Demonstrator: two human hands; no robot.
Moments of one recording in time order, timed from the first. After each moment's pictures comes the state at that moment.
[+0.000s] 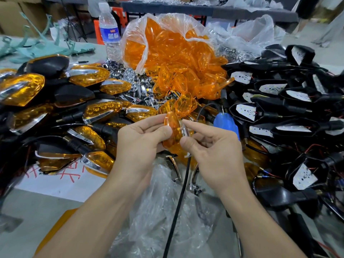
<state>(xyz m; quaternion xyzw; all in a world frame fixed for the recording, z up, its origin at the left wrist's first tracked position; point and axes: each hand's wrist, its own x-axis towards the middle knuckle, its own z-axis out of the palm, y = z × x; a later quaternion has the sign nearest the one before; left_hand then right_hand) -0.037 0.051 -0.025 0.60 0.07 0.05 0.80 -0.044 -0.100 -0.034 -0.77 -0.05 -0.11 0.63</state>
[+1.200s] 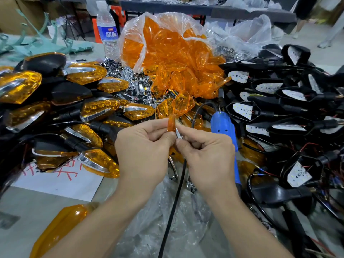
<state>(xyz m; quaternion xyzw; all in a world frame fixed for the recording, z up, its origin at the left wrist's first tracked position) -0.054 0.030 -0.023 0.70 0.03 0.19 0.69 -0.052 -0.087 -0.042 -0.75 -0.05 -0.17 0.64</state>
